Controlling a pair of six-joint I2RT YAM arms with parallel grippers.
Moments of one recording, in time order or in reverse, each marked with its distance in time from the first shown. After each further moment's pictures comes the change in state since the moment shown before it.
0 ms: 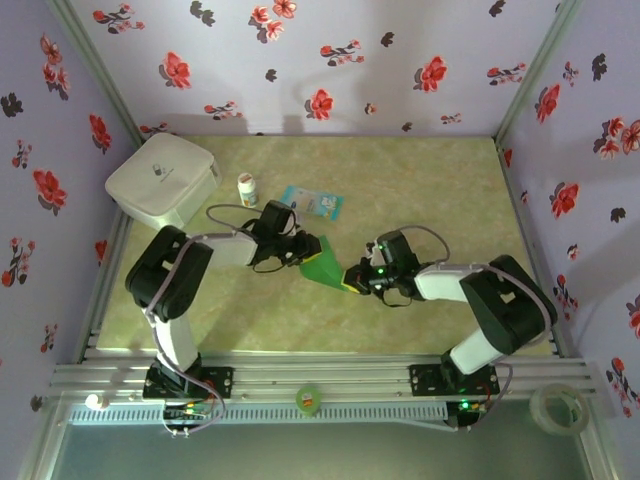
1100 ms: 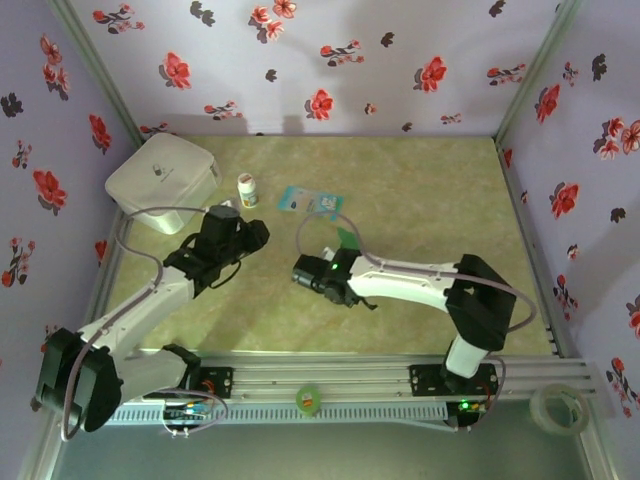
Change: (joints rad) left arm 0.087 -0.690 -0.209 -0.292 -0.520 0.069; right arm 0.600 0.185 0.668 -1.183 1.155 -0.747
